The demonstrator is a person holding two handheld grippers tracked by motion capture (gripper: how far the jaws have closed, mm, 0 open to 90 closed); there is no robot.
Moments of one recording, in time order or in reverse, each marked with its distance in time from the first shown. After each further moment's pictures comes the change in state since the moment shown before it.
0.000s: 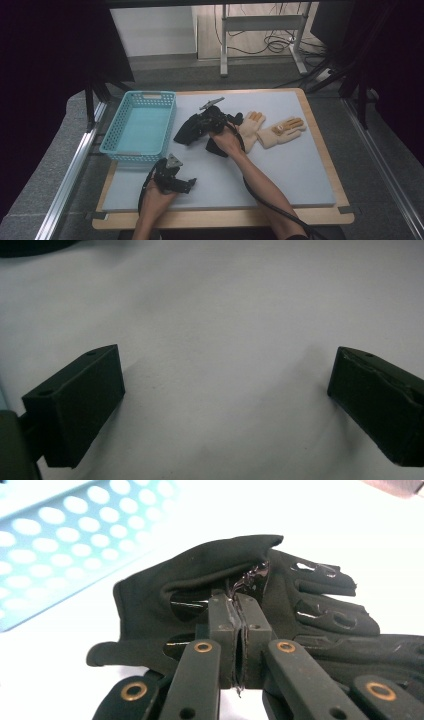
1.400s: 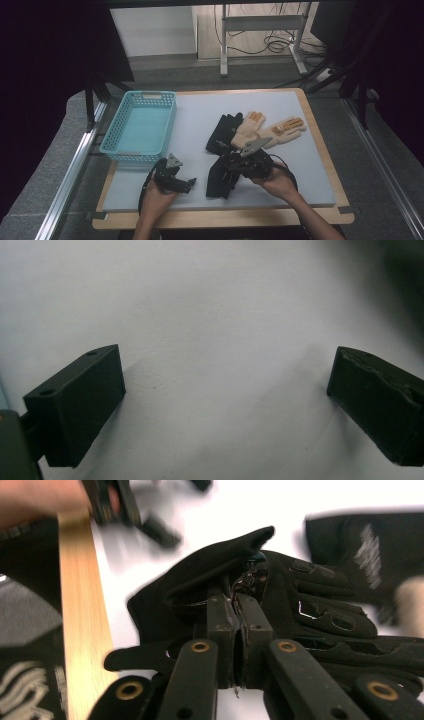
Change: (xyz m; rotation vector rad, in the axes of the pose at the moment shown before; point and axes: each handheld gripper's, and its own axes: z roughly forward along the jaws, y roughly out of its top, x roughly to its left) left arm 0.000 0.000 0.000 -0.006 0.002 -0.006; right arm 0.047 -0.125 -0.152 0.048 0.245 -0.165
